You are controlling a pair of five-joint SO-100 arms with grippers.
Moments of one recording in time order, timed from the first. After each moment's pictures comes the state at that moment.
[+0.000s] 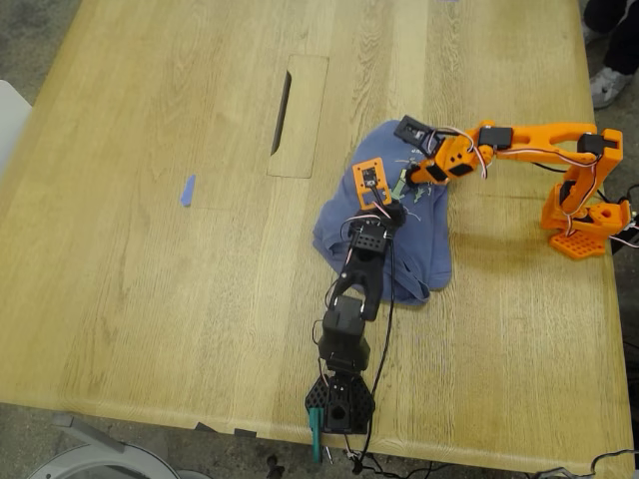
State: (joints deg) arm 0 14.4 88.0 104.9 20.3 -115.0; arm 1 3.1 99.6 106.6 35.1 -74.3
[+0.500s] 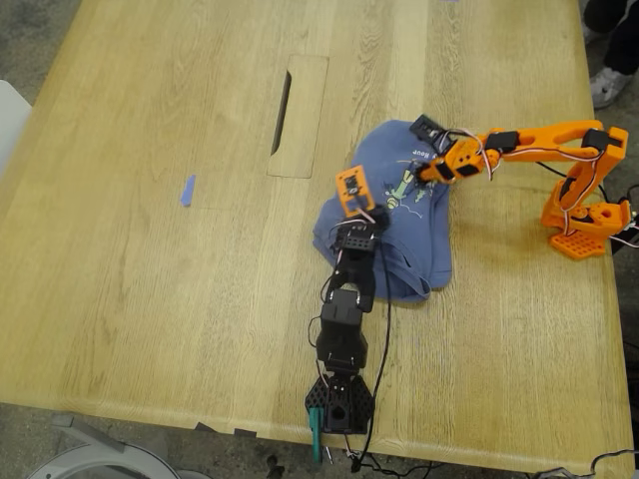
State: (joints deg) arm 0 4.2 89.7 116.0 16.3 -114.8; arm 1 20.0 103.2 125.0 22.0 -74.6
